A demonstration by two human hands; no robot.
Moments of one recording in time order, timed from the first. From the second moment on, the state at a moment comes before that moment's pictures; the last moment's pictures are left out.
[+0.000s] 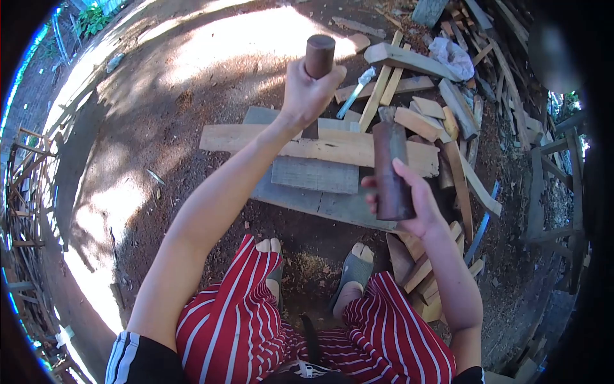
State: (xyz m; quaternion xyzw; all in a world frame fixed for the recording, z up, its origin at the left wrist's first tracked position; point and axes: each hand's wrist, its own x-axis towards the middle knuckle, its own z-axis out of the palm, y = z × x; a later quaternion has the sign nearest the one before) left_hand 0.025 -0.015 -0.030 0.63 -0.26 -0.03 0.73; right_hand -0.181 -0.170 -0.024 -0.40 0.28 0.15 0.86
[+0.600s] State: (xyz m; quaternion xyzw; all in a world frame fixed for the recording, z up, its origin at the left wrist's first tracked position) left_hand 0.025 -0.020 -0.033 0.63 -0.25 0.02 0.74; right_hand -0.082 -0.133 0.138 -0.95 -0.13 -0.19 0.21
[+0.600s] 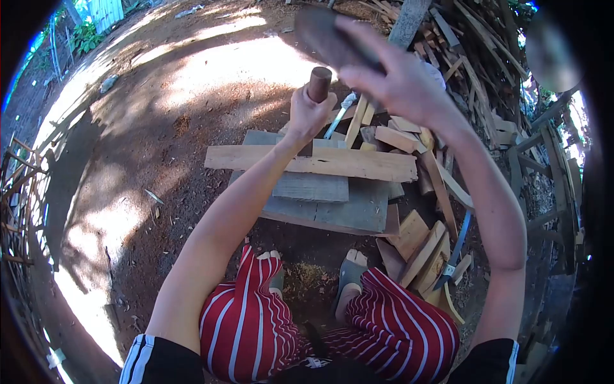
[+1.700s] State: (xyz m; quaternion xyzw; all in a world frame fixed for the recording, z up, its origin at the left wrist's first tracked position) left_hand 0.043 0.020 -0.049 0.58 -0.11 -0.02 0.81; right_hand -0.081 -0.174 0.020 -0.92 0.06 -0.04 0.38
